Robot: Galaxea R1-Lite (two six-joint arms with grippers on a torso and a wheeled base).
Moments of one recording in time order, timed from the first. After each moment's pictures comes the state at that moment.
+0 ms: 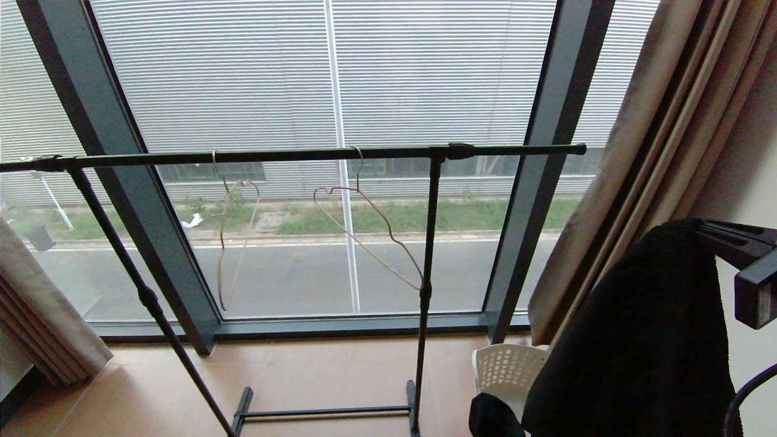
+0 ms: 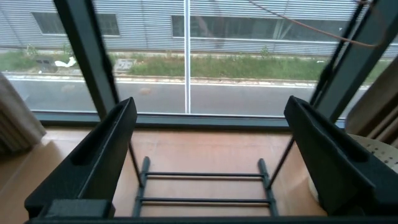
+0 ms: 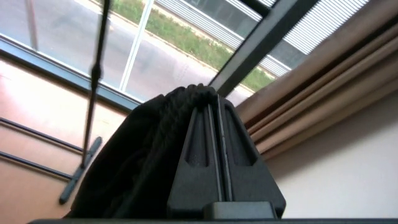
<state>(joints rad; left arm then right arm) 0.00 0.00 -0.02 0.06 0.05 0.00 0.39 1.09 -0.69 -0.18 -0.27 -0.39</state>
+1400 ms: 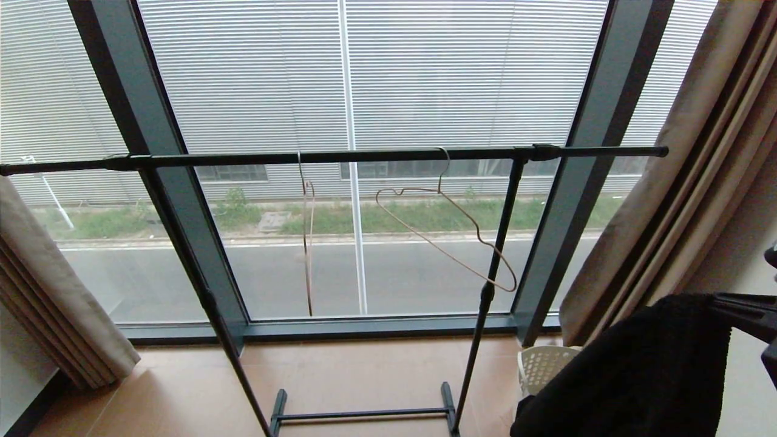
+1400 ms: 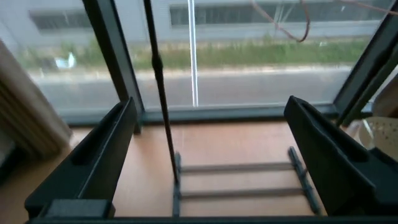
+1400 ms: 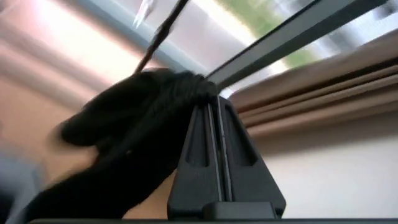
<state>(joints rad) 0.02 0.14 -0.08 0.07 0.00 0.02 0.42 1.03 -0.80 0.32 -0.26 -0.40</state>
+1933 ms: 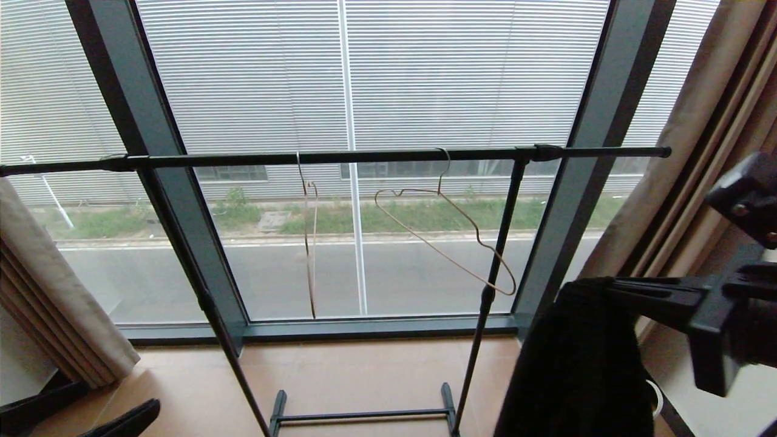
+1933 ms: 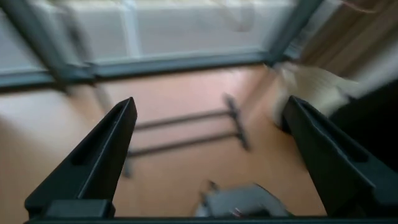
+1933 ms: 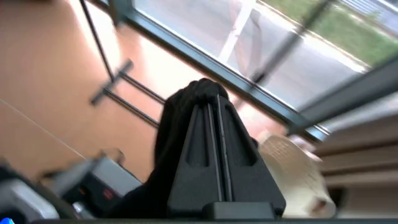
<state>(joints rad) -0.33 0.78 -0.37 0.01 0.00 -0.17 0.73 1.21 -0.90 0.18 -0.22 -0.03</state>
